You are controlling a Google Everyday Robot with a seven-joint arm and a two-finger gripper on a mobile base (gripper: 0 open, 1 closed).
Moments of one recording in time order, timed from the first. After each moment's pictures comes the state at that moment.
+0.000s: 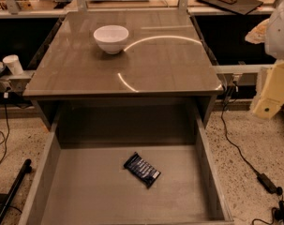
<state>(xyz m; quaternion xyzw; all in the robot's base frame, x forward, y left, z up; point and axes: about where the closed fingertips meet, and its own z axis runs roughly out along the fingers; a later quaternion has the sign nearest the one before) 0.437 -0.216 0.977 -0.60 0.78 -0.04 0.16</state>
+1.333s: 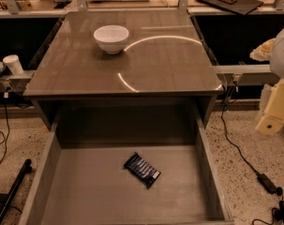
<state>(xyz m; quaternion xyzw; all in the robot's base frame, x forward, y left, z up) 0.421 -0.226 0.951 -0.58 0.80 -0.01 0.16</state>
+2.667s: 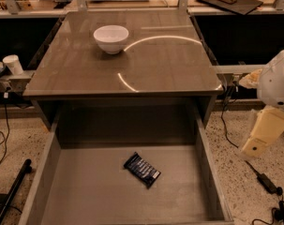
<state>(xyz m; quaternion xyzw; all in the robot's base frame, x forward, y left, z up) 0.406 -0.216 0.897 -0.56 0.81 0.06 0.16</state>
